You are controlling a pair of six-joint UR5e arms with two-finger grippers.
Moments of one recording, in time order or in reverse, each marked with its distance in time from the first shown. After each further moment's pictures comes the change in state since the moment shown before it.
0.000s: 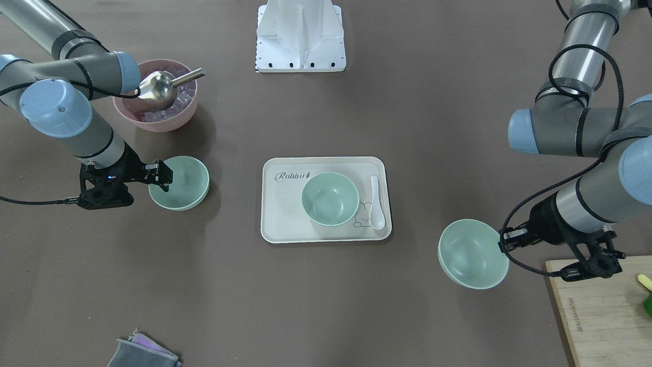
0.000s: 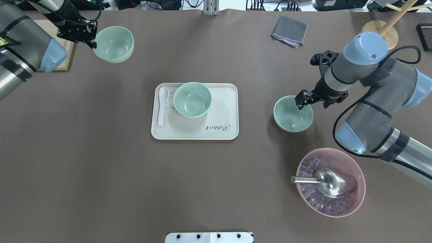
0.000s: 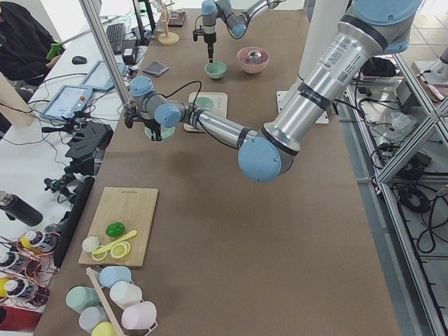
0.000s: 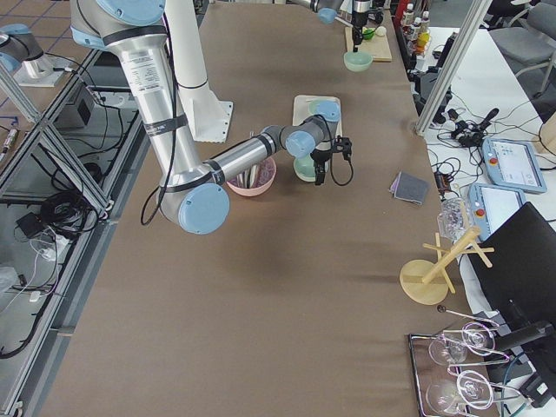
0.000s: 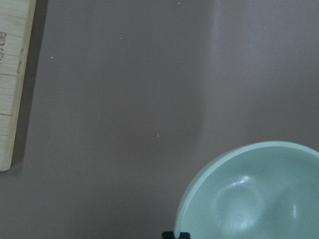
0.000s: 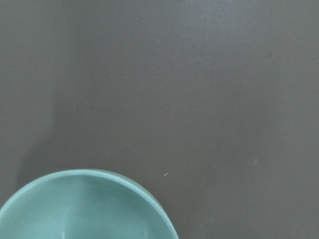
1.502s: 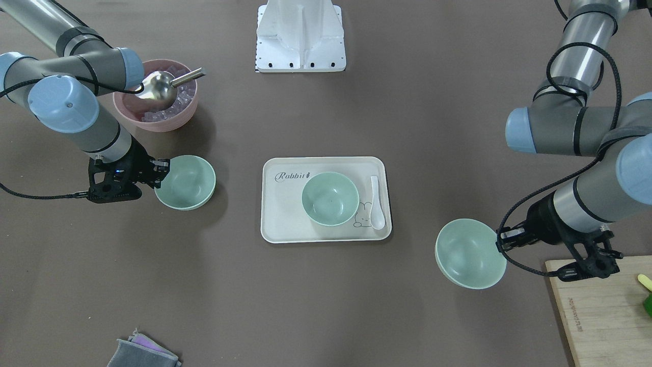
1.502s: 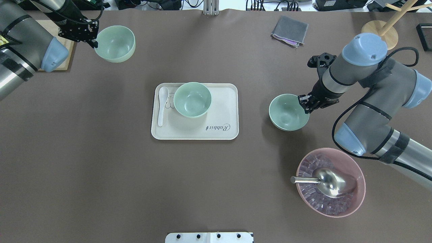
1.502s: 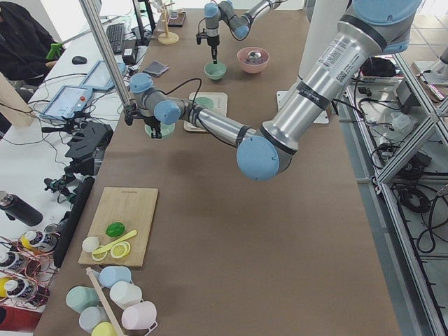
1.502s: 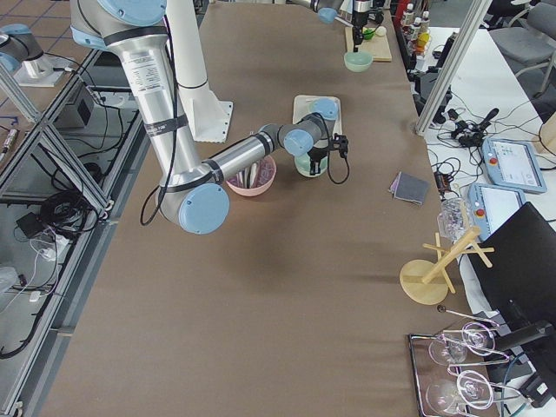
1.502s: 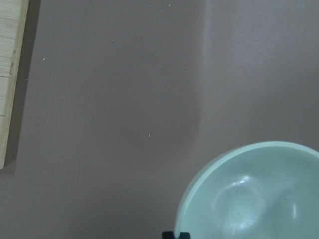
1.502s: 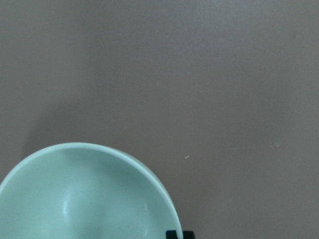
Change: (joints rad) left arm 0.002 -0.006 -0.006 0.007 0.000 -0.001; right arm 0.014 0.011 0.019 -0.001 0.066 0.011
